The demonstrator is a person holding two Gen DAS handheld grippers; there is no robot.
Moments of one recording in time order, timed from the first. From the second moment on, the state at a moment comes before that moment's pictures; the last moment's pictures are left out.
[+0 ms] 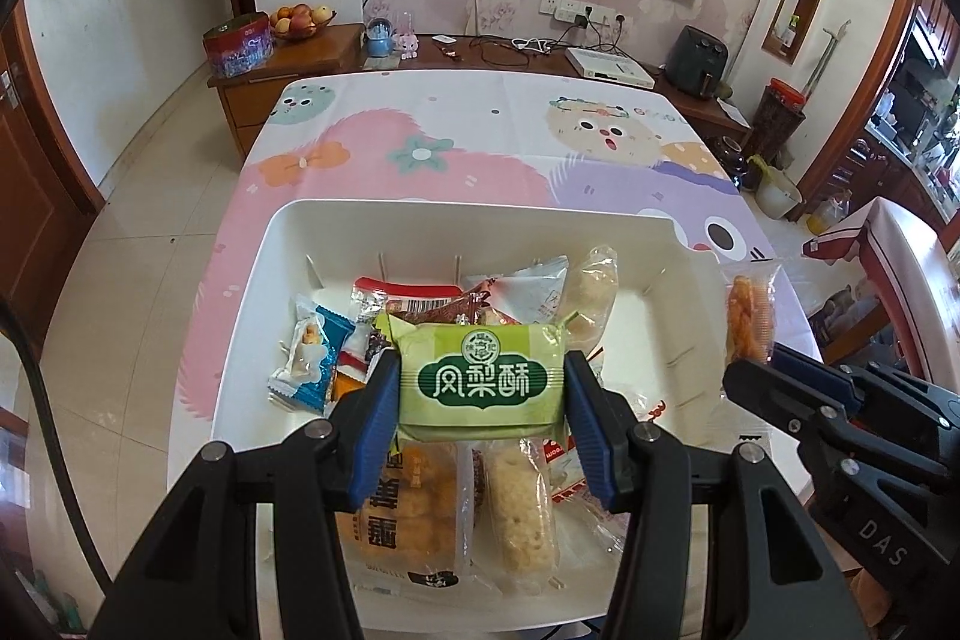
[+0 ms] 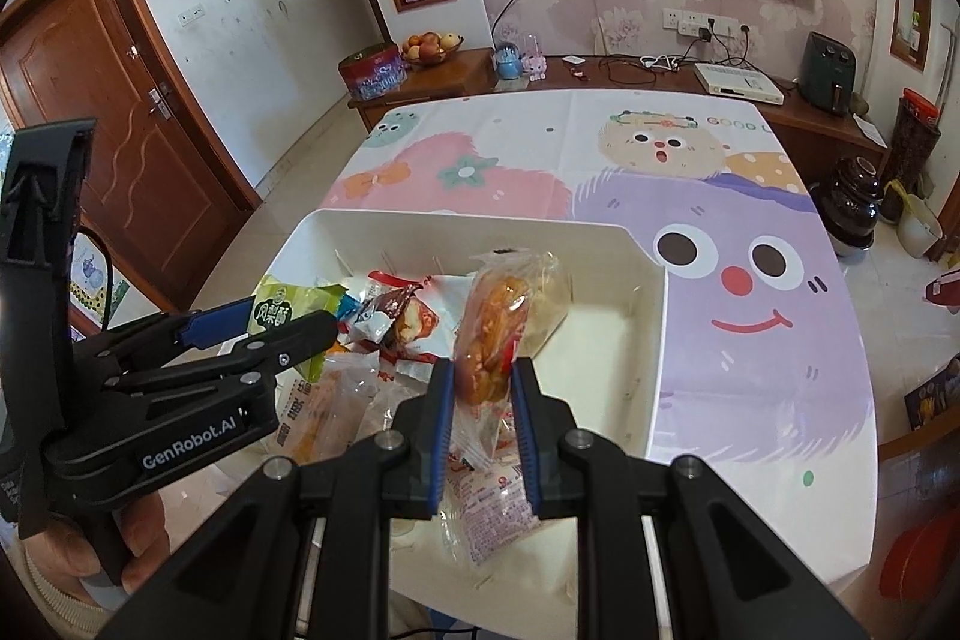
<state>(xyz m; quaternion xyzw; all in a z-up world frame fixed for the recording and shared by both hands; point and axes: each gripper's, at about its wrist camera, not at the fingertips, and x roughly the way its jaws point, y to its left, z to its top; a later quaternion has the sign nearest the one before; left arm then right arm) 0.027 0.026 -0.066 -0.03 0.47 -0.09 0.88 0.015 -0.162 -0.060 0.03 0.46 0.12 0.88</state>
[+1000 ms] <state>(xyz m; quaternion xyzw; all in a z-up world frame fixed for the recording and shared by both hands) 0.035 0.029 -0.080 -0.02 0.50 -0.04 0.86 0.025 -0.169 -0.071 0.03 0.48 0.08 0.87</state>
